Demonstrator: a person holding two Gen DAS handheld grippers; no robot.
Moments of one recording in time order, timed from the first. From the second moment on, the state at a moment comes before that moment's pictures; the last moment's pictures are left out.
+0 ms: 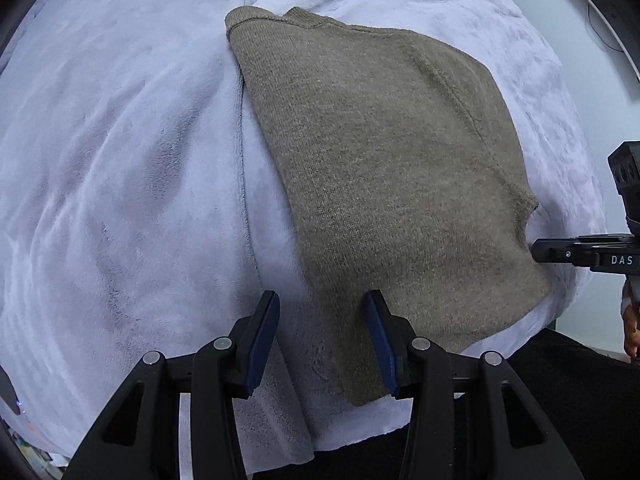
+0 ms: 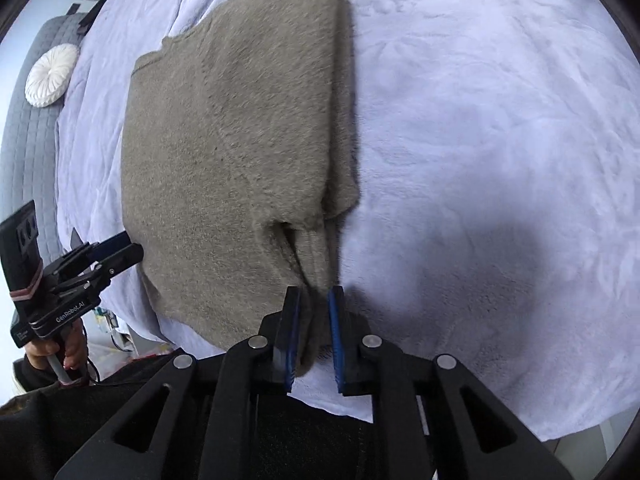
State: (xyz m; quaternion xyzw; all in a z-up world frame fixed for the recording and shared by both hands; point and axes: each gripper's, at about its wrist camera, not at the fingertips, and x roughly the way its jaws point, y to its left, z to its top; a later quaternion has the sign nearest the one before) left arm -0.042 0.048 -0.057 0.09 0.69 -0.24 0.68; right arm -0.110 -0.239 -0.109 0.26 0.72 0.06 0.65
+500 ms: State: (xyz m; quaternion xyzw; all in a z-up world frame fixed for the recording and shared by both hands) left arm -0.026 0.047 -0.027 0.08 0.66 -0.20 0.72; right arm -0.084 -0.246 -0.069 0.26 0.68 0.03 0.69
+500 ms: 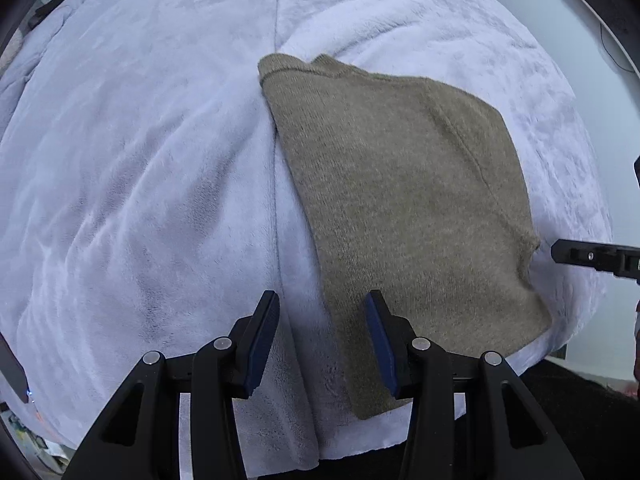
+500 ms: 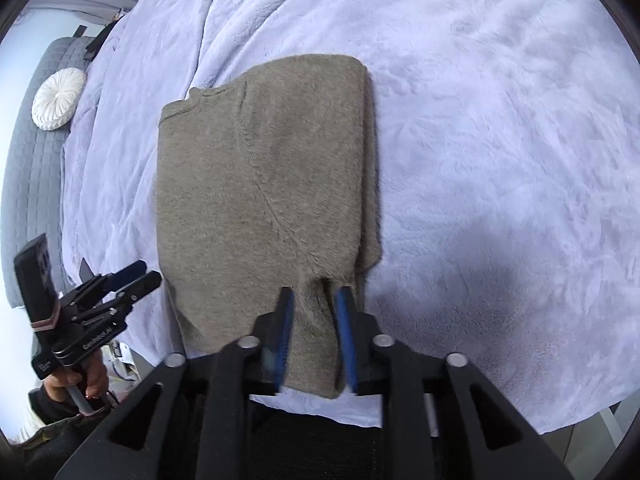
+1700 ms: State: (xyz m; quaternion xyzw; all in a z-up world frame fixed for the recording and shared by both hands) left arm -0.016 0.034 -0.002 0.08 0.64 -0.11 0.76; right arm -0.058 -0.218 -0.044 0.14 0.68 -0.06 0.72
